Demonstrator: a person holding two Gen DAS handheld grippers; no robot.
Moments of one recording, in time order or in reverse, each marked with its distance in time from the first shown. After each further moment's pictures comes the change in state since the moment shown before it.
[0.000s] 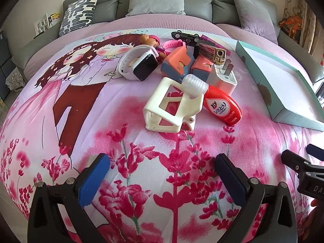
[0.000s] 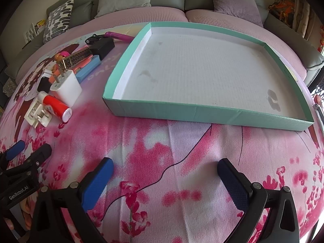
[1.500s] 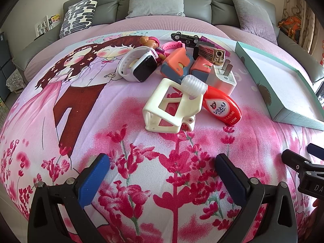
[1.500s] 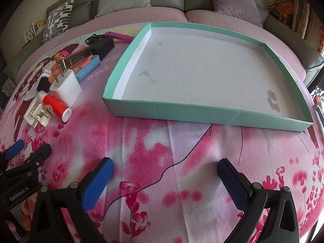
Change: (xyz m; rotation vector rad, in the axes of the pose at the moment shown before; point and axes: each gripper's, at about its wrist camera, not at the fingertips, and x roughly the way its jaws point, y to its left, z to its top) left arm -0.002 0.002 0.000 0.003 -0.010 -0.004; right arm 0.000 0.000 0.000 -0.002 -0.001 -0.005
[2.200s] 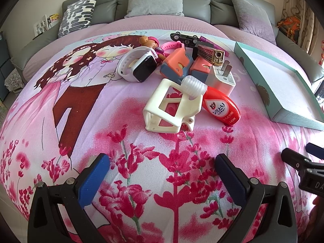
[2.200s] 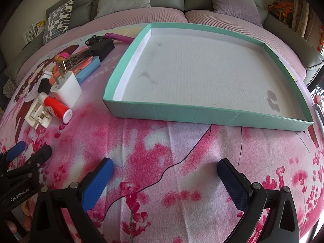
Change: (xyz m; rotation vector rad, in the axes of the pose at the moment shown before) left arm -0.002 0.003 0.004 0.008 0.019 -0.025; right arm -0.004 -0.006 0.002 0.021 -0.009 0.018
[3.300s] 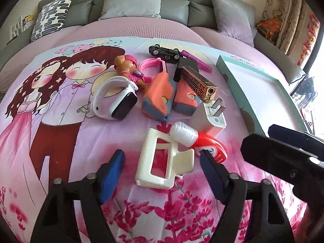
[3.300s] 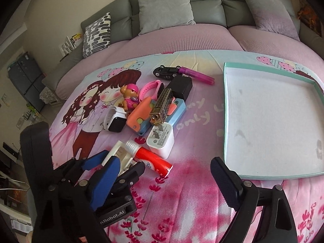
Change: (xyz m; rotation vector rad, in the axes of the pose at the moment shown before) left arm 0.017 0.013 0.053 0.058 -0.006 -0.212; right arm -0.028 0.081 0.062 -0.052 -0.076 0.288
